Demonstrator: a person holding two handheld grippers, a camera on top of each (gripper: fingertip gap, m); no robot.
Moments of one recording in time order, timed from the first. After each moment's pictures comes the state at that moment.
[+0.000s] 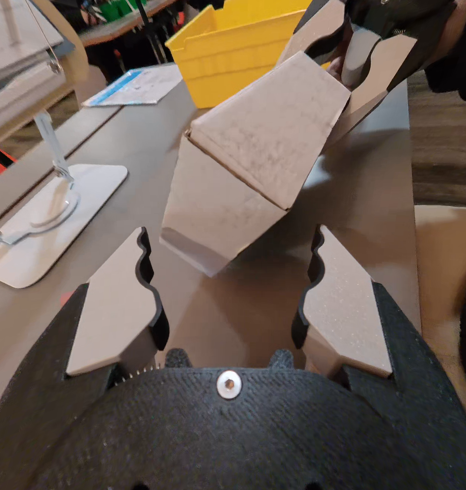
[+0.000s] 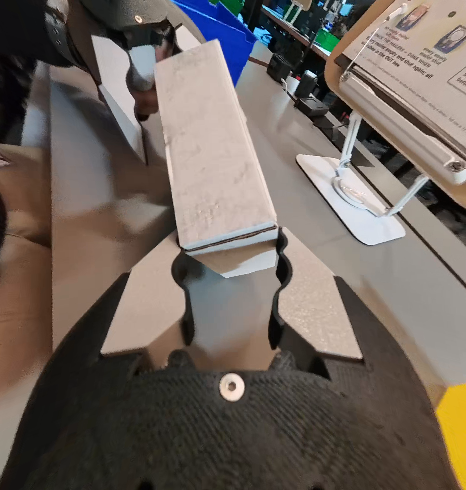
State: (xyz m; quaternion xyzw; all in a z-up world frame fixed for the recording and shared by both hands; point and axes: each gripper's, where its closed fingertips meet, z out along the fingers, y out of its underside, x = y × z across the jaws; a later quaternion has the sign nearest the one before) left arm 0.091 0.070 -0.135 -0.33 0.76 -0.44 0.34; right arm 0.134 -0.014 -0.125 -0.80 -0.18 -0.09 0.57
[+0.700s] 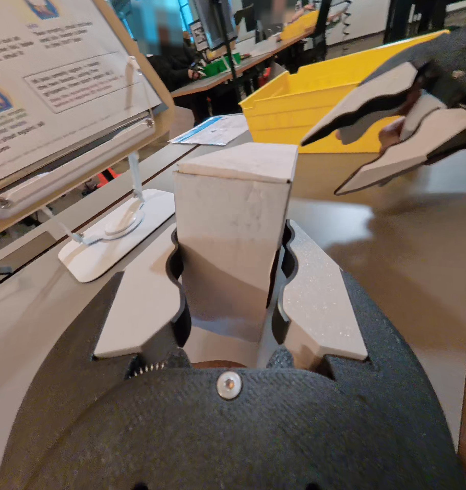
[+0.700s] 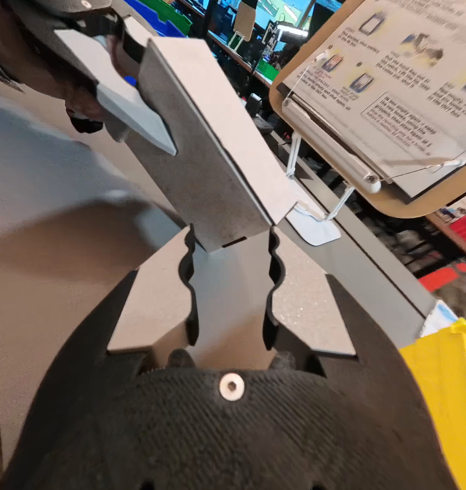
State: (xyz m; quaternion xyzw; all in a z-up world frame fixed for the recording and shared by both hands) left arm 0.114 0.071 -0.100 -0.39 0.67 -0.44 0.46; right arm 0.153 -0.019 -0.107 -0.76 -0.15 -0.19 0.60
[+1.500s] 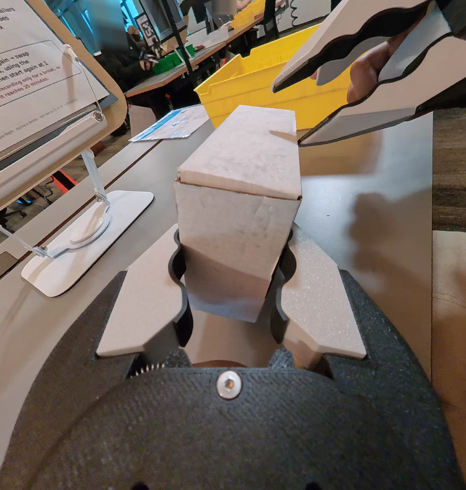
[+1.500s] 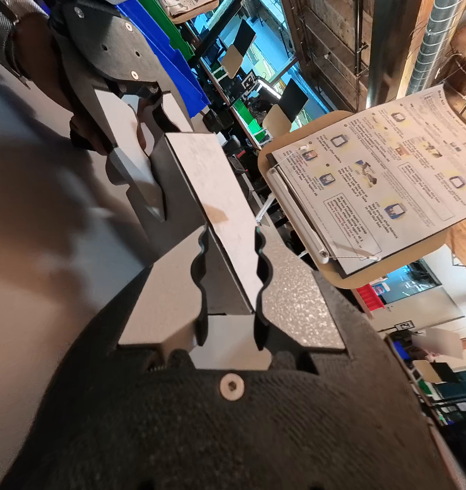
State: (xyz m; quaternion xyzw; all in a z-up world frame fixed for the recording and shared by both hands) left arm 0.097 0.054 -0.121 -0.33 0.72 -0.44 0.42; right arm 0.103 -0.001 -0.072 -0.69 -0.25 -0.33 0.59
